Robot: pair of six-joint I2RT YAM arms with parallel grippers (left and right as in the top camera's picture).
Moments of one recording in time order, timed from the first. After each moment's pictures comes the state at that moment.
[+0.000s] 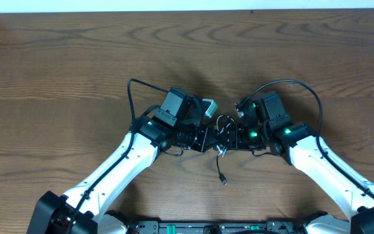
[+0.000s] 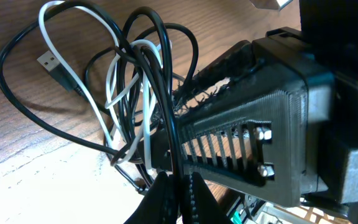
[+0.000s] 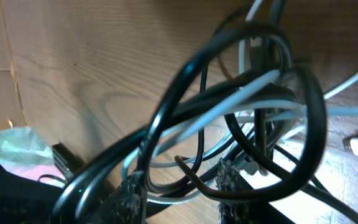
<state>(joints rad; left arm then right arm) -0.56 1.44 0.92 -0.50 0.65 -0.36 0.45 1.42 0.78 -0.41 -0.57 0.57</state>
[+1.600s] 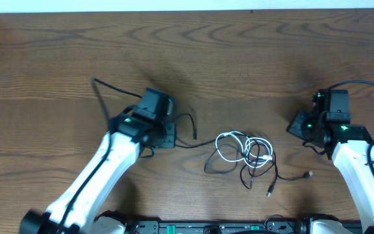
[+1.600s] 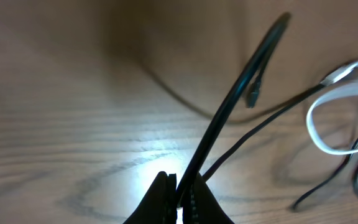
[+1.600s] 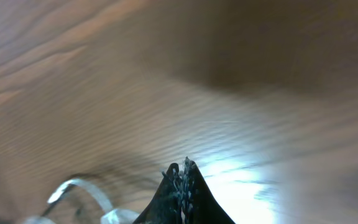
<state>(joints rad) -0.39 1.35 0.92 -0.80 0.12 -0.33 -0.04 1.29 0.77 -0.61 -0.10 0.48</state>
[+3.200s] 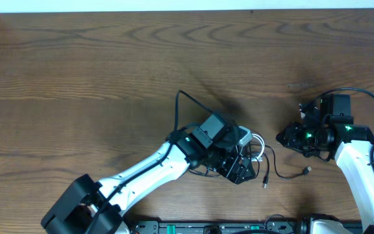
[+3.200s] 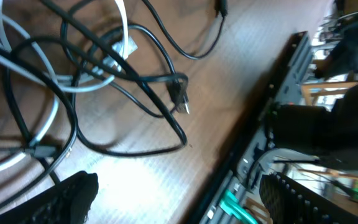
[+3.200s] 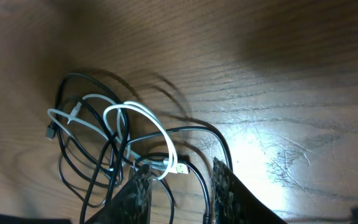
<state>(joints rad) -0.85 1.56 0.92 -0.39 0.61 -0.36 -0.07 1.29 0.77 -0.78 -0.41 0.28</state>
